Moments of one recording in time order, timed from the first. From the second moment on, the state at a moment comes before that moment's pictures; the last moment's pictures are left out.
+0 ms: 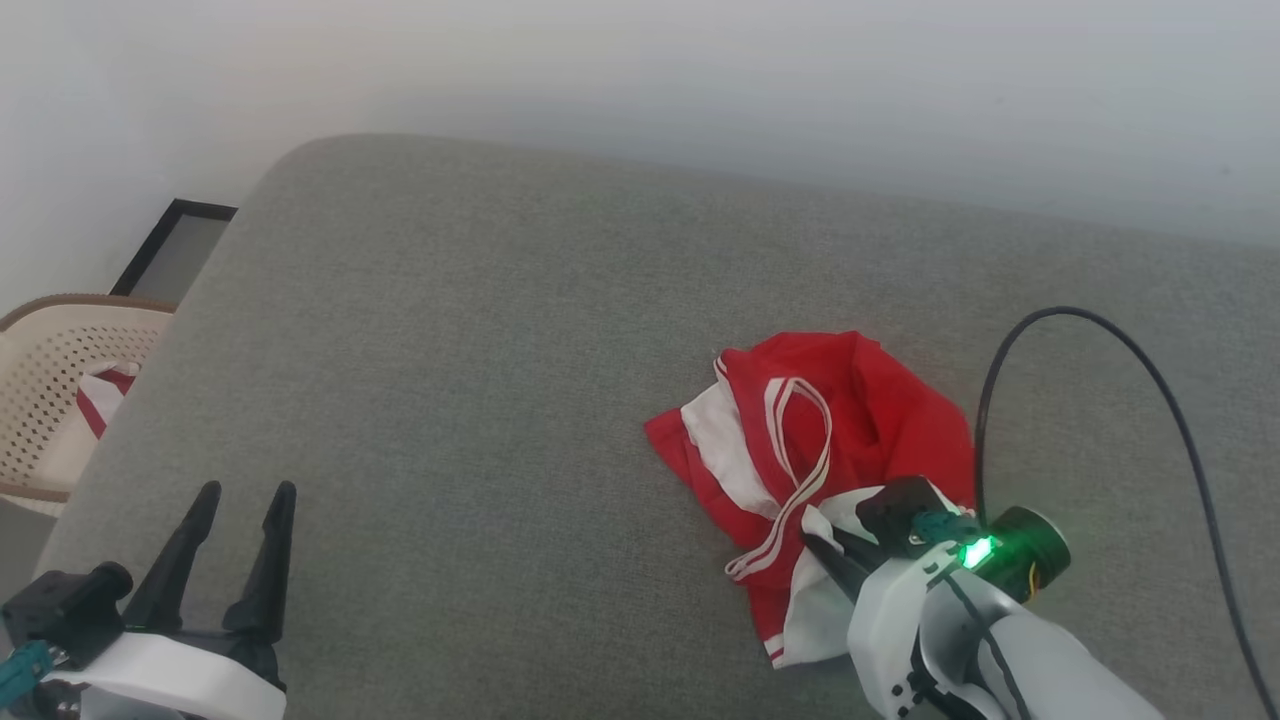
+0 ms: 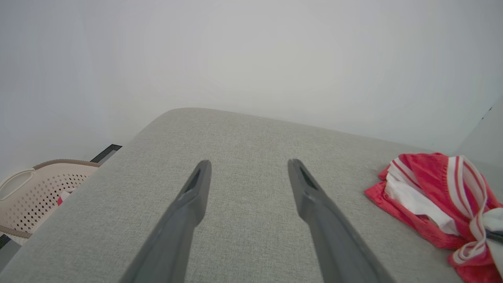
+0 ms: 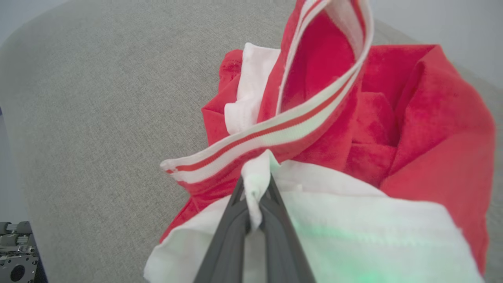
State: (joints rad) left arm 0.00 0.45 -0.08 0.16 -0.63 -0.13 -0.26; right arm -0.34 -0.29 0.61 0.41 0.38 0.13 0.11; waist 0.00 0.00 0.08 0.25
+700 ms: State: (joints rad) left arm 0.04 0.46 -0.01 0.12 -0.64 -0.13 -0.26; right arm -0.18 -0.42 0.32 0.11 0.37 0.13 0.21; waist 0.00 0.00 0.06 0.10
